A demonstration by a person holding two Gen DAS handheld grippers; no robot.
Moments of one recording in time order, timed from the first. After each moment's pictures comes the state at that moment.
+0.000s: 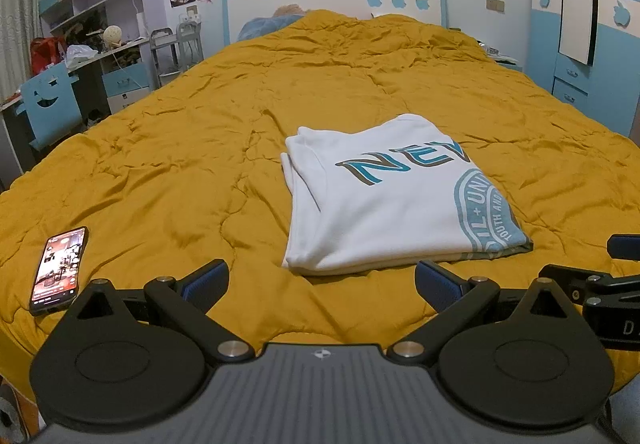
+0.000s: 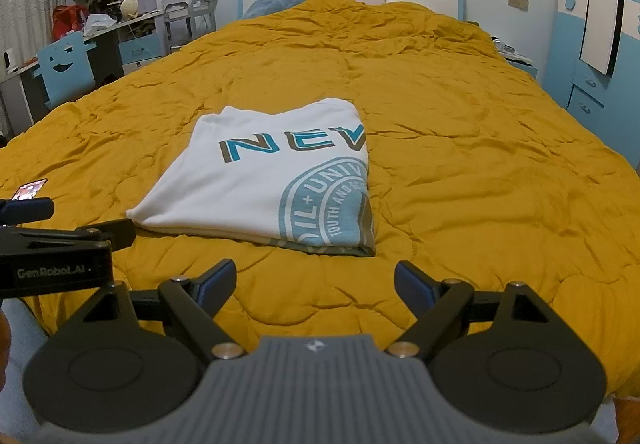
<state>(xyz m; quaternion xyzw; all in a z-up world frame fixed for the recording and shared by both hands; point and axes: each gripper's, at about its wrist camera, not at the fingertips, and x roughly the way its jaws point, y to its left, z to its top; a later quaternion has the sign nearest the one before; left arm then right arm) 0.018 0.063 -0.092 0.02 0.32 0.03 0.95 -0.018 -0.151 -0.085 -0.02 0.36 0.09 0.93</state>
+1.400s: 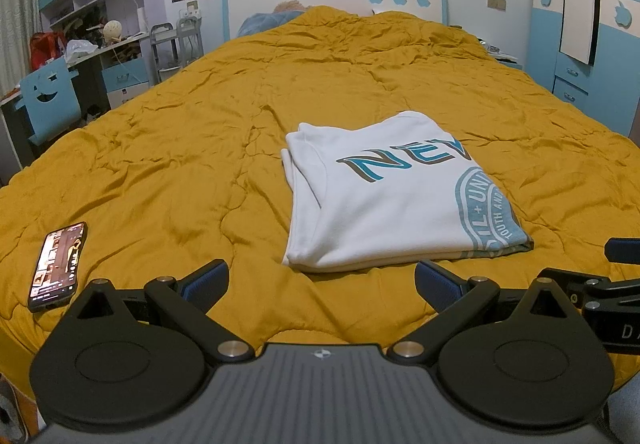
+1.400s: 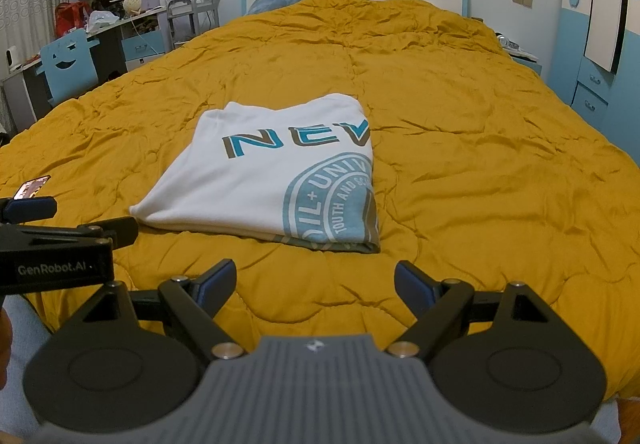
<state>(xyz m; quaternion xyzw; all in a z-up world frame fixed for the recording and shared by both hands) 0.020 0.066 -0.092 0.02 0.32 0.03 0.95 -0.016 -0.152 -0.087 -0.02 0.36 0.10 0.93</state>
